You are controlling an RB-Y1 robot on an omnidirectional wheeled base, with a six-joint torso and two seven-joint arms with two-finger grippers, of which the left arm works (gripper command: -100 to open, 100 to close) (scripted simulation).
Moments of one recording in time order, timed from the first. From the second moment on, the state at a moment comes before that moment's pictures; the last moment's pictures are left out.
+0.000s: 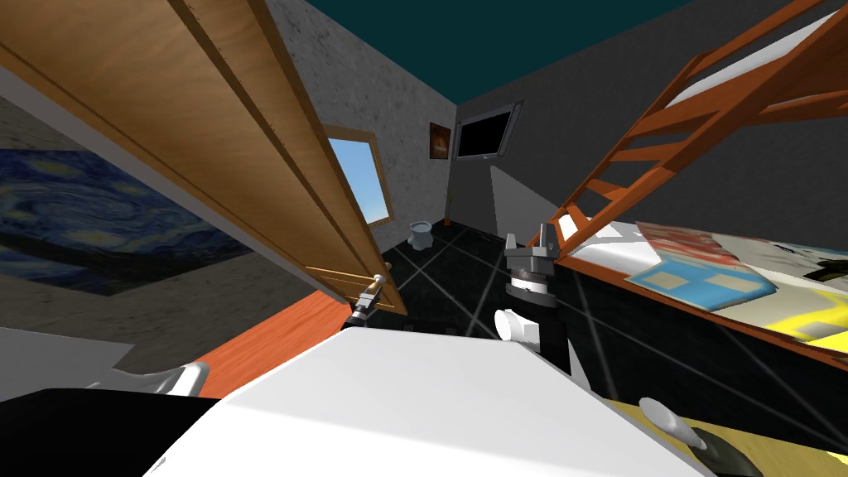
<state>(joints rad) 0.24 0.36 -0.09 -0.89 0.01 -0.96 -1.22</state>
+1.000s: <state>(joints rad) 0.23 0.35 -0.10 -0.88 0.05 -0.95 -1.04</state>
